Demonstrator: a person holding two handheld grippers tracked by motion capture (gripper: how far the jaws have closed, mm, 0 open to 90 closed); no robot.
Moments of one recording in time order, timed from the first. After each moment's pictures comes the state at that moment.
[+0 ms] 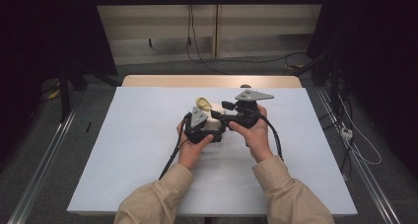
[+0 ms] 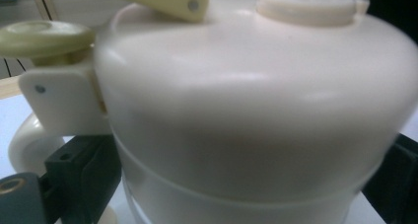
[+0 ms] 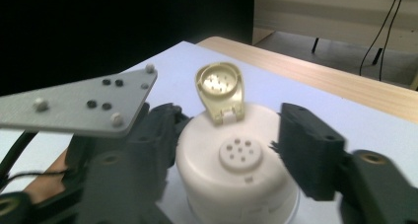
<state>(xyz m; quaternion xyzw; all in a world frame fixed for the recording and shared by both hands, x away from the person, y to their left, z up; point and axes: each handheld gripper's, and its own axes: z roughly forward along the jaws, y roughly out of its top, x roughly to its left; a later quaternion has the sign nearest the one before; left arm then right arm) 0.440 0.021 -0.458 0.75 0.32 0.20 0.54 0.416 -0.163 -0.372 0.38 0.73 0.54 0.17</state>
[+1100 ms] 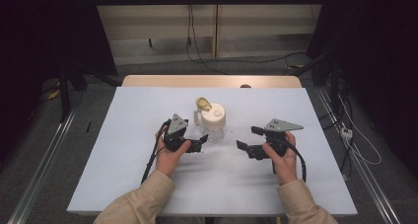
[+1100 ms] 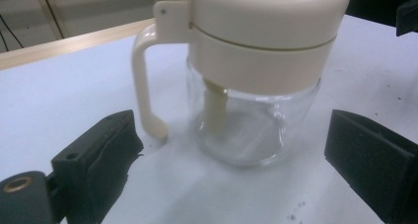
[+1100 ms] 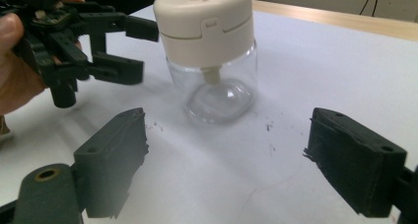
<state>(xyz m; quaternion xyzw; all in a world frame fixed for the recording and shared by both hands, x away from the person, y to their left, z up) 0.412 0.089 -0.445 0.78 0.31 0.18 0.52 0.353 -0.234 -0.425 0.40 0.74 0.51 0.16</state>
